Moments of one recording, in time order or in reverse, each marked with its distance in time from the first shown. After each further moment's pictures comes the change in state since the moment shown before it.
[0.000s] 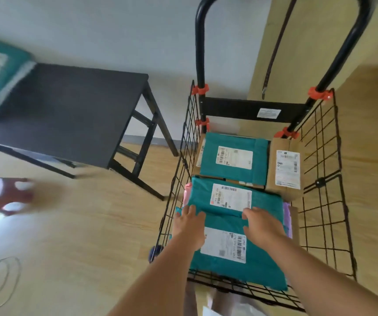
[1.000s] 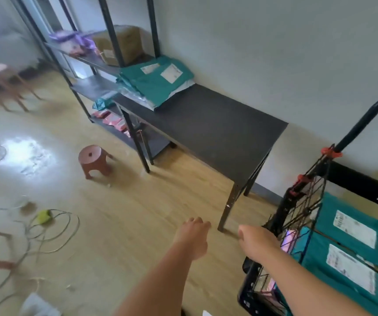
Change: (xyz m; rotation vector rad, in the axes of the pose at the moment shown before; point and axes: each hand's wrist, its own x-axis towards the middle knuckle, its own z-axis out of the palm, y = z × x) left_hand -0.158 -0.317 0.024 -0.383 0.223 -0.182; right_hand -0.041 -0.367 0.029 -0.329 0.046 -0.315
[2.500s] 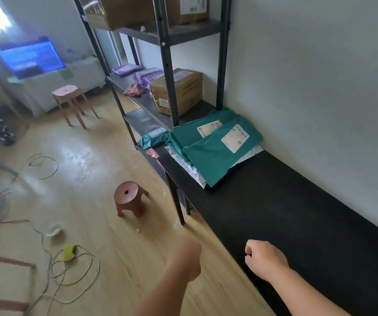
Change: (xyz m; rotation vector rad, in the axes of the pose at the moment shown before) left_hand 0.216 -0.231 -0.193 -0.119 0.033 -0.386; right_hand 0.331 -0.180 -0.192 0.036 -0.065 -0.158
